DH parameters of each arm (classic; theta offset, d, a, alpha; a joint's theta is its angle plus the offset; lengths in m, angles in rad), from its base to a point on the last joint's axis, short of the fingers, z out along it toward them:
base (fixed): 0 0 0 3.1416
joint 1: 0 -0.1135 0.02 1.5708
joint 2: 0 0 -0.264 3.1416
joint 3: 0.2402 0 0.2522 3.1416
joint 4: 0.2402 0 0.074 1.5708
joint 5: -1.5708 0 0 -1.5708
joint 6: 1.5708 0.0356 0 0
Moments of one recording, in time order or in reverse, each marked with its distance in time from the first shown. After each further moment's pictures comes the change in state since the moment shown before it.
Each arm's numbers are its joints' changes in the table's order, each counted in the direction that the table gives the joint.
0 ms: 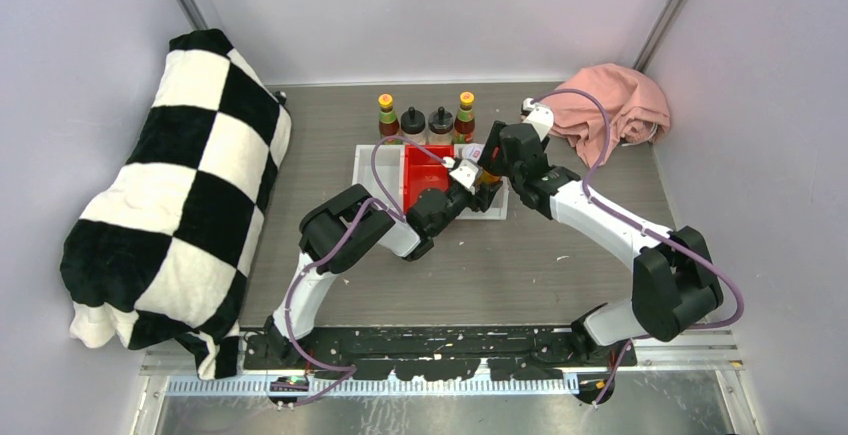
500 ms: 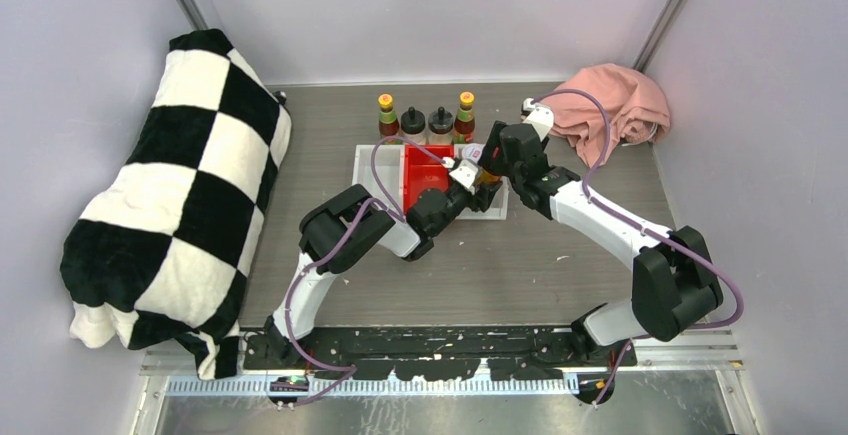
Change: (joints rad) left arm 0.000 0.000 -0.001 0.000 0.006 0.000; right arm 0.001 0.002 -0.005 -0.008 0.000 0.002
